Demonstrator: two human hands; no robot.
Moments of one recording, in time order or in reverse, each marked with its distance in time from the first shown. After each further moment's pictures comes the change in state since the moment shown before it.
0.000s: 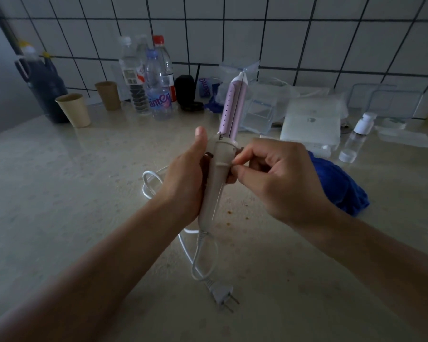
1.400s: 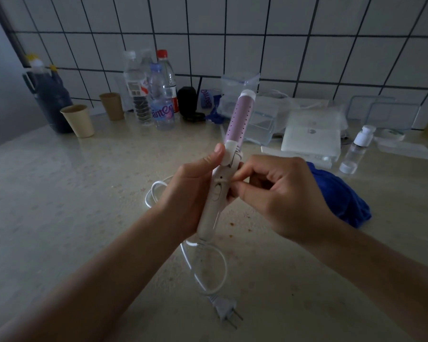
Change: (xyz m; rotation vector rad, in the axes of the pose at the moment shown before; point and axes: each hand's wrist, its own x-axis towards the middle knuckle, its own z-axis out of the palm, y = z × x) left_hand 0.000 0.005 -0.008 -0.302 -0.310 -0.154; right_hand 0.000 -0.004 -0.003 0.003 -0.054 -0.033
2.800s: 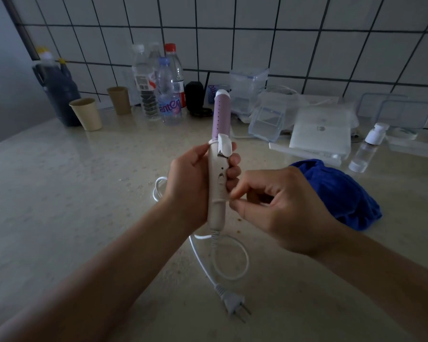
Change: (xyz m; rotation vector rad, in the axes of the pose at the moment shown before) left_hand 0.000 0.006 0.005 -0.150 0.119 0.064; right_hand -0.009 -0.001 0.011 0.000 -0.169 -0.003
